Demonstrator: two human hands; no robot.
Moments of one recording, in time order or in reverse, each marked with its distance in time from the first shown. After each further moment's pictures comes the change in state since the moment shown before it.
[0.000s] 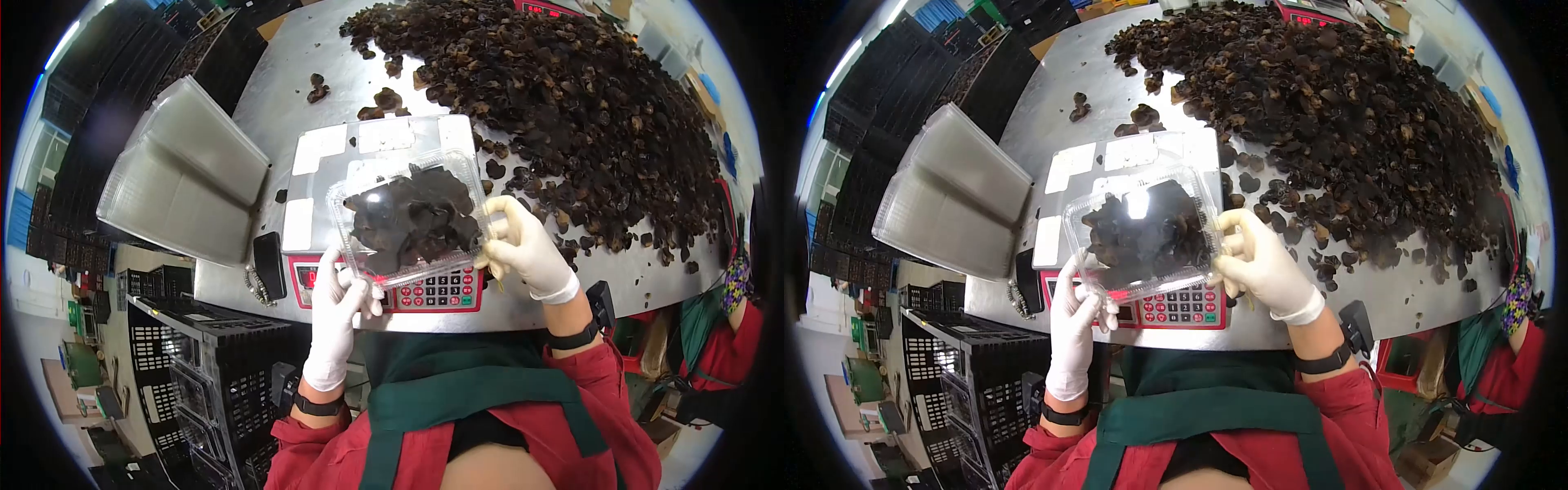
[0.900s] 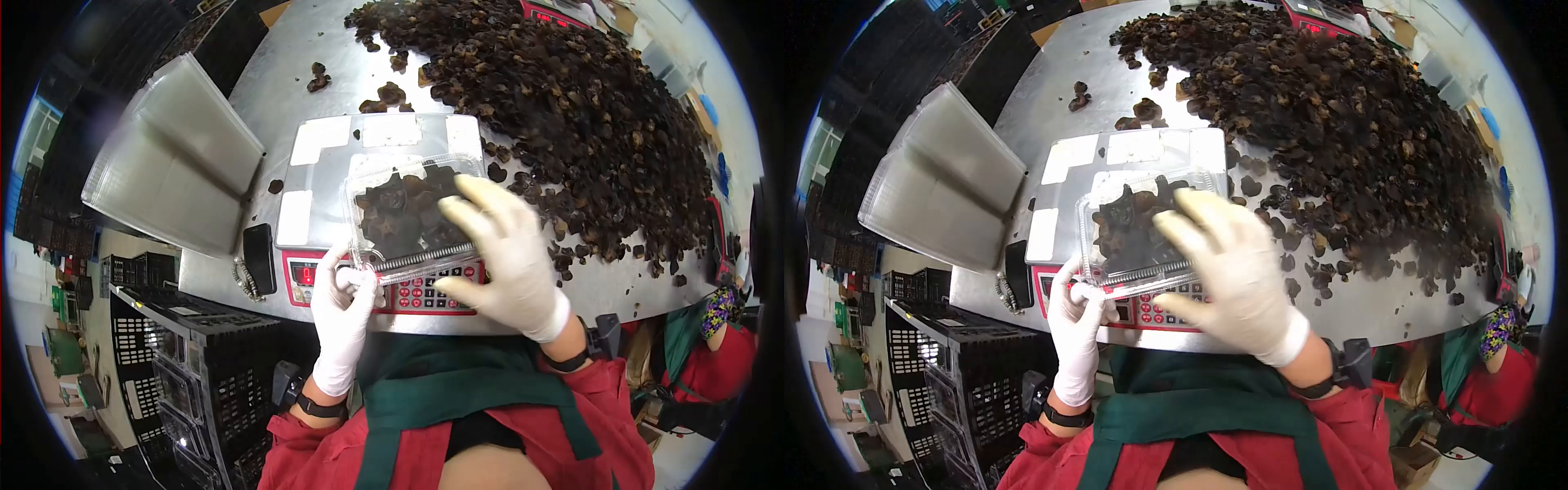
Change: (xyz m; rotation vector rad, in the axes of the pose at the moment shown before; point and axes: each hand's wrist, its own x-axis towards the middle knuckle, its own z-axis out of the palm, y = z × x) left_hand -0.005 -0.011 0.015 -0.029 0.133 0.146; right_hand -0.002 -0.029 0.047 -1.270 0.176 -0.760
